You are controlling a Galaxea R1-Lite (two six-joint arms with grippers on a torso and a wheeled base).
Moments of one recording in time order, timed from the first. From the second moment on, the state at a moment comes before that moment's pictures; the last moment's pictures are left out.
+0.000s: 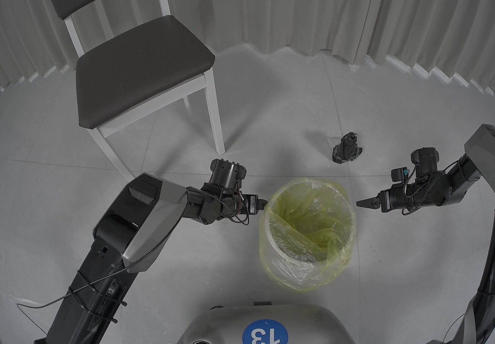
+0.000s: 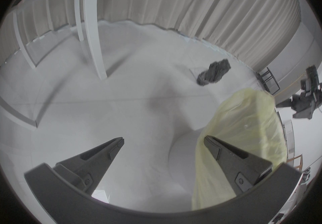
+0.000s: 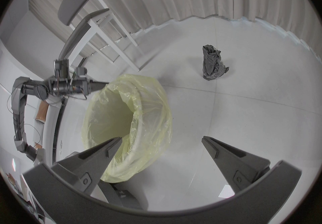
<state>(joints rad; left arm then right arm) -0.47 2.77 -2.00 -0.10 -0.05 -0.23 -0.06 2.25 -1.07 -0.39 0.53 -0.14</state>
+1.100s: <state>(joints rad) -0.44 1.88 -1.52 -0.21 -0.04 -0.22 -0.12 2.04 -1.01 -0.38 0.56 -0.09</state>
